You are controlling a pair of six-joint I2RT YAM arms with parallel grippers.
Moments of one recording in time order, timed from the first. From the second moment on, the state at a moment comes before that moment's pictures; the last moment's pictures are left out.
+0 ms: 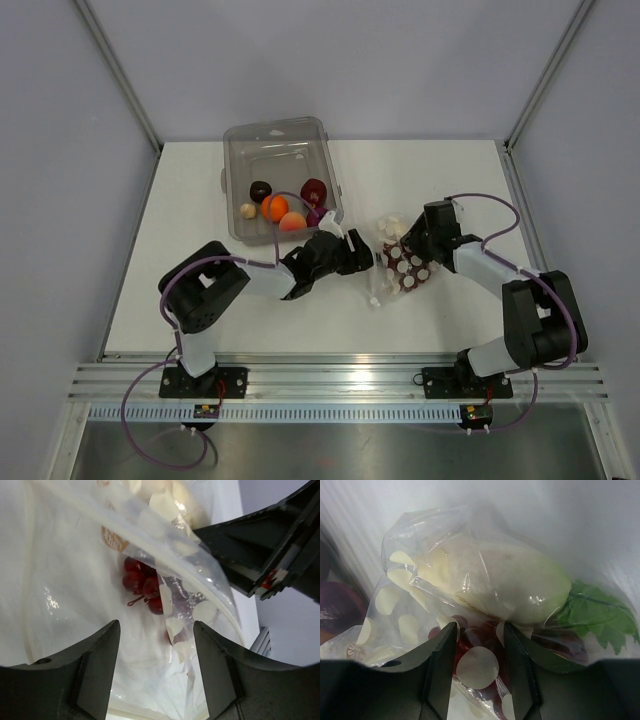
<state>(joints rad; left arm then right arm) -0.87 1.85 0.85 0.59 0.02 -0.96 0.26 1.47 0.75 -0.10 0.07 0.85</state>
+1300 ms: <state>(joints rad) -0.87 1.48 0.52 0.75 -0.08 -1.04 0.26 1.17 0.68 -0.19 0.06 0.66</state>
